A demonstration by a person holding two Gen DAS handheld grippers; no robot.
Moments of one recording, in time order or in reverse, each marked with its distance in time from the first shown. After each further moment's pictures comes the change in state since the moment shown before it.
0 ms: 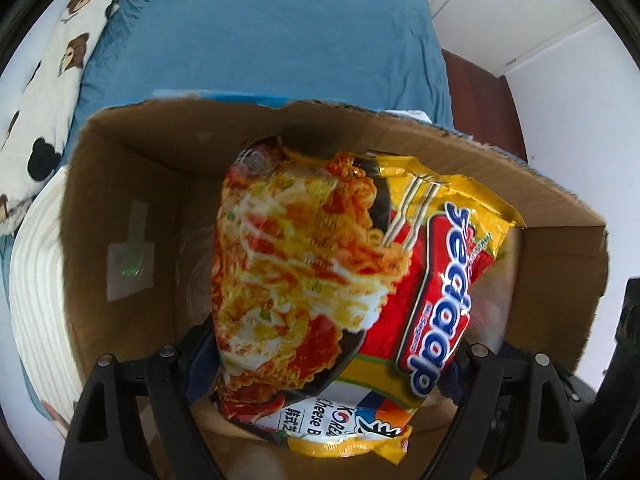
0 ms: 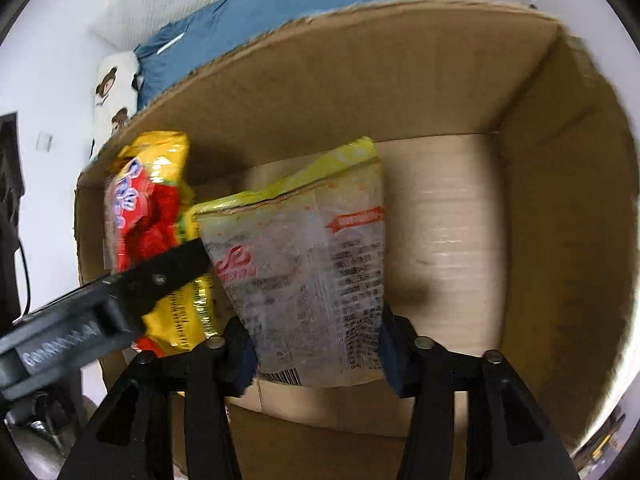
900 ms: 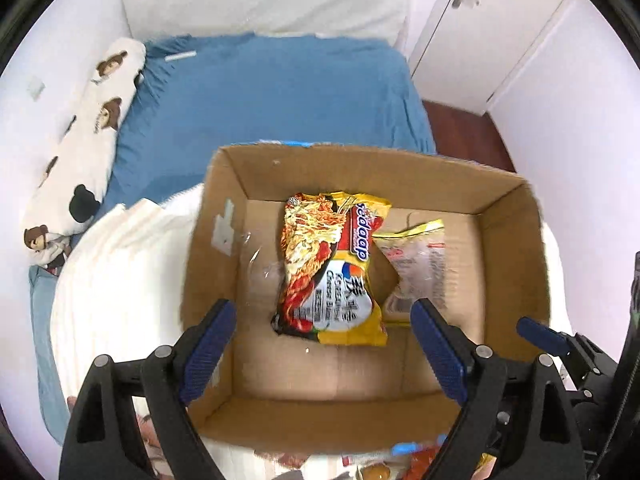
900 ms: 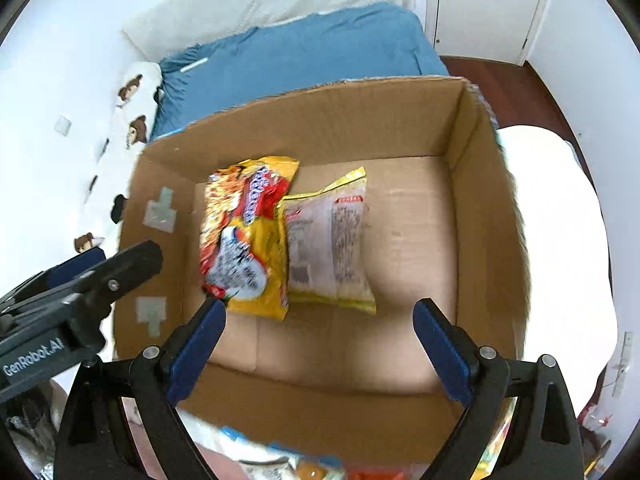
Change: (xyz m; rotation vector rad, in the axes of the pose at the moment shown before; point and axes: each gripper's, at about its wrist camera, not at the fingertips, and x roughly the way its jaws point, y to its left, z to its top) left arm -0.135 0.005 -0.102 0.084 -0.304 0.049; right arm -0.074 0.019 -0.089 -0.098 -0.211 -0.065
